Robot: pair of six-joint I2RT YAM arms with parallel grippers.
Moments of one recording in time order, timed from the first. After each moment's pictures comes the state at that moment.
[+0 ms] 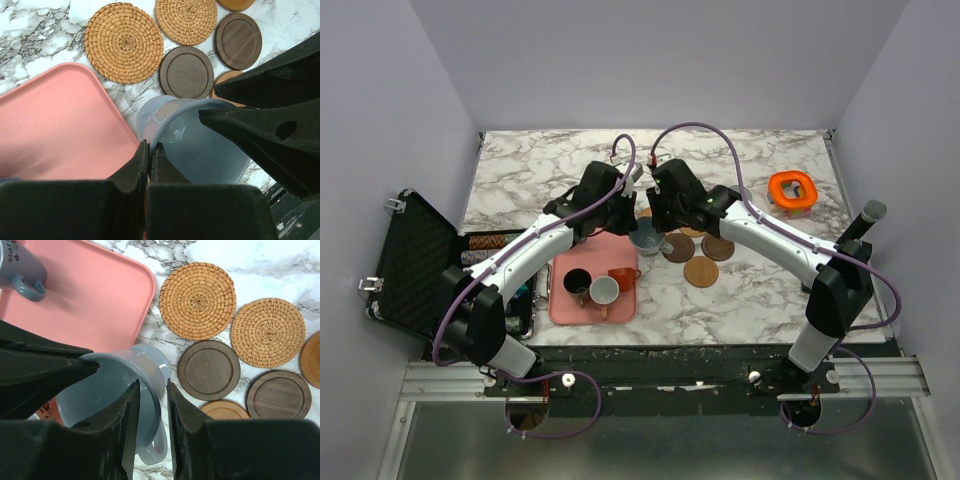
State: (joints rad) left arm -0.54 1.49 1.17 -0.41 0.22 -0.23; right arm 0.79 1.71 1.49 -0.58 0.17 0.30
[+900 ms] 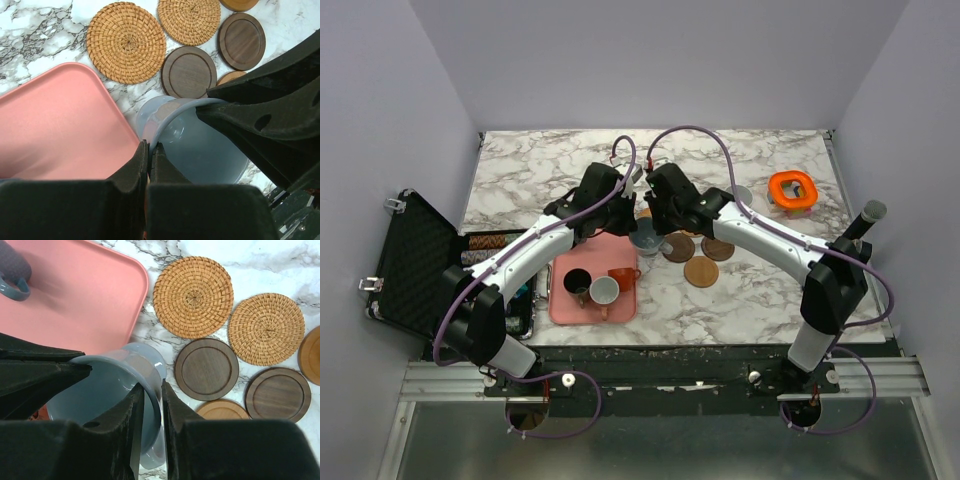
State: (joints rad) left arm -0.55 1.49 1.16 -0.39 0.21 -0.23; right arm 0.79 1.74 1.49 -0.58 0.21 0.31
